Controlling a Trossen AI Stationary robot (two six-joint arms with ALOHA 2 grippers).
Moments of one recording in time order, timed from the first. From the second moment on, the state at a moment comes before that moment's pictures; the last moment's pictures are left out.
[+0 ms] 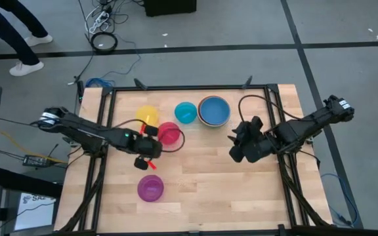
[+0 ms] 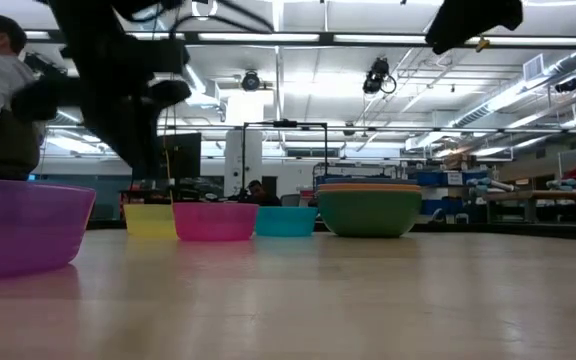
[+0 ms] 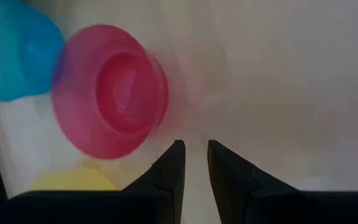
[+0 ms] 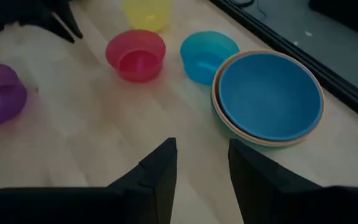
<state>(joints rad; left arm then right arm) -0.21 1.37 0.87 -0.75 -0.34 0.20 0.44 1.22 1.16 -0.98 0.76 0.88</state>
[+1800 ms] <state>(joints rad) -0.03 1.53 1.07 -0.30 -0.32 0.52 0.44 1.23 1.16 -1.01 0.80 0.94</state>
